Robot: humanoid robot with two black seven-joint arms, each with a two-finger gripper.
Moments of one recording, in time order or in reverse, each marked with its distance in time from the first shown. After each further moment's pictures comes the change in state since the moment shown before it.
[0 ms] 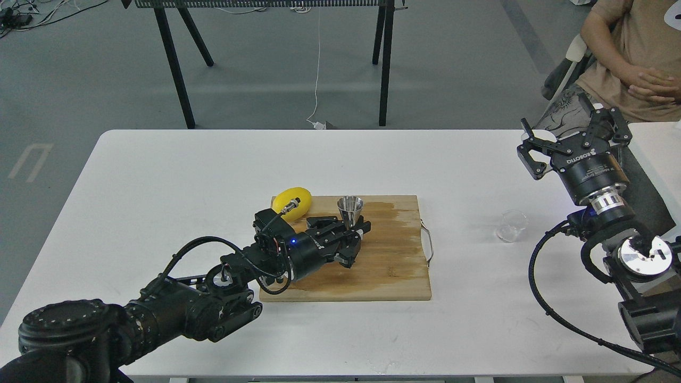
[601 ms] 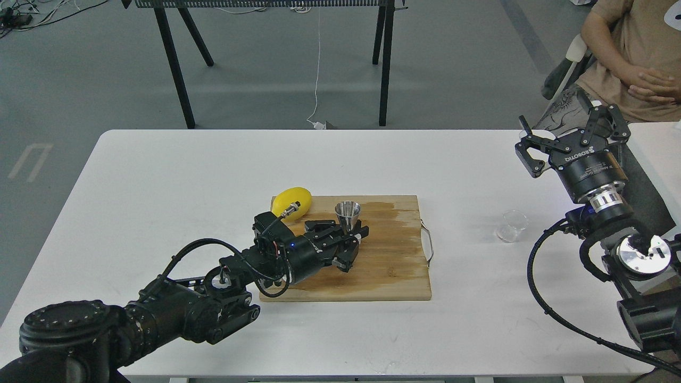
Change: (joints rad) left arm 0.003 0.000 0.023 0.014 0.000 0.000 0.000; right arm 0.002 0.002 0.000 0.014 0.000 0.000 0.000
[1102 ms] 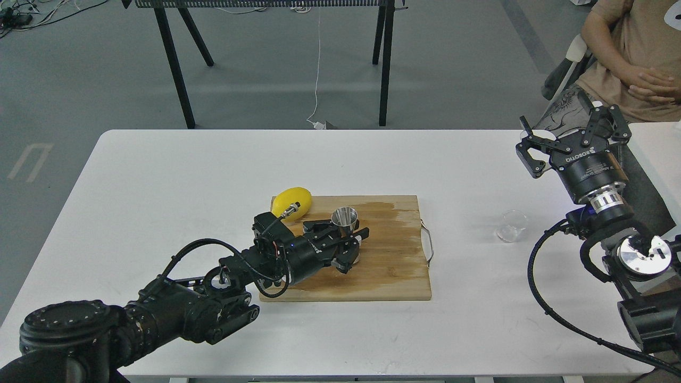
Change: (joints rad) left arm 0.000 0.000 0.016 0.004 0.002 0.000 0.000; right arm -0.003 -0.001 0.002 0.000 0.000 0.000 0.002
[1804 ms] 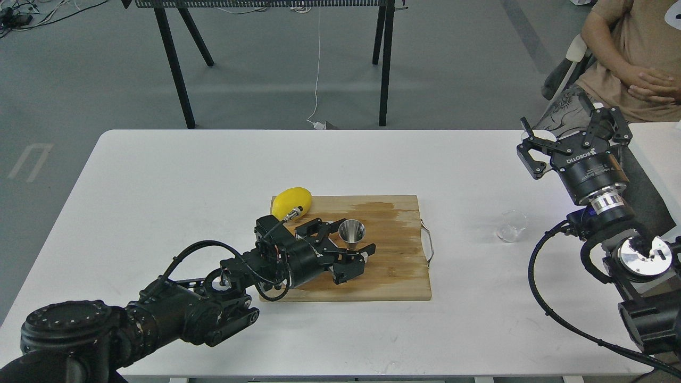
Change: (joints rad) left arm 0.001 0.000 0.015 -0.003 0.000 0.000 0.000; right arm -0.006 0.000 0.002 0.000 0.002 0.000 0.002
